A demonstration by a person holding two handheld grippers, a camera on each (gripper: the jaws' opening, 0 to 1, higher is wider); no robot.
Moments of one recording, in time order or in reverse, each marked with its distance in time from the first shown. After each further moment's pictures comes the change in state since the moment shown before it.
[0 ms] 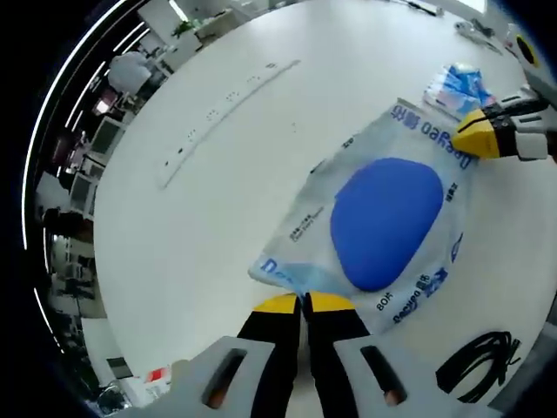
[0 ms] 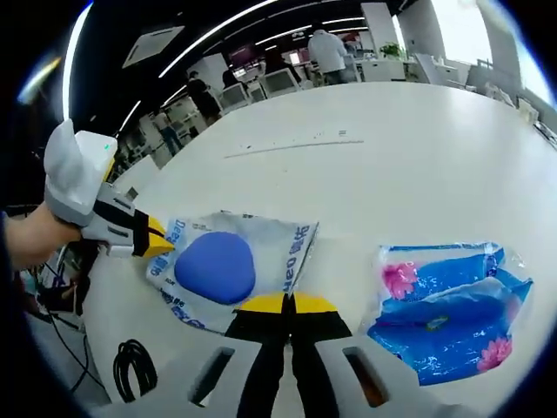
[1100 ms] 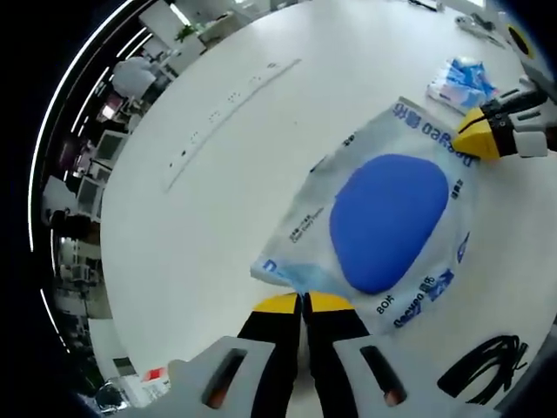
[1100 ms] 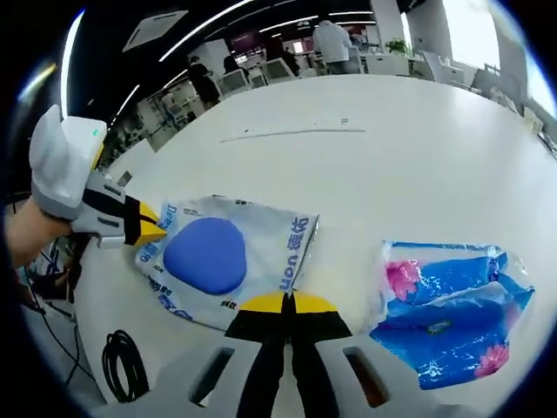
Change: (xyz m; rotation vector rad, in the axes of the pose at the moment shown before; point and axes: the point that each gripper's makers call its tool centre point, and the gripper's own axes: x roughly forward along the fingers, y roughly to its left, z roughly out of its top) left arm 0.003 0.000 0.000 0.001 -0.002 0.041; right arm 0.009 -0.004 -0.010 -0.016 0.057 -0.025
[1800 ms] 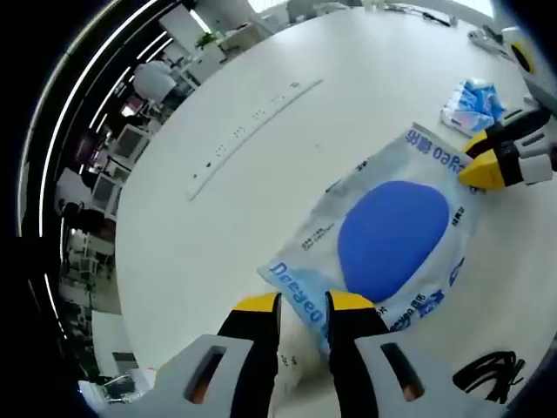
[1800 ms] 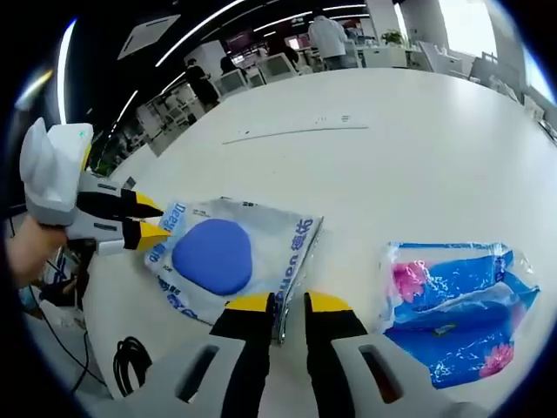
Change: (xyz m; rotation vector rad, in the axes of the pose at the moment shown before) left arm -0.020 0.016 0.020 -0.041 -0.103 0.084; right arm 0.003 0.009 0.003 -0.016 0.030 0.030
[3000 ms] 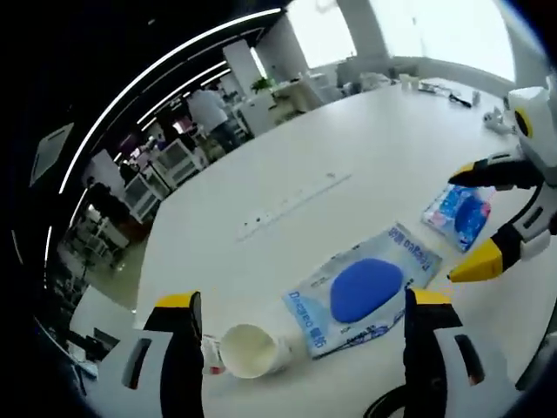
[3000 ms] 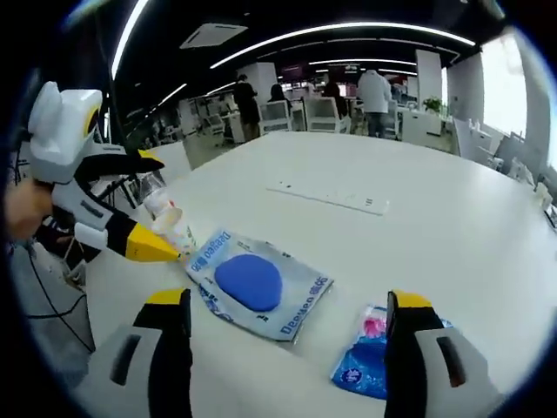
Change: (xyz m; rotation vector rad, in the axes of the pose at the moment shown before) left arm -0.109 0.003 0.024 -0.234 -0.263 0.107; right arm -0.083 0.028 0.051 -0.263 -0.198 0.039
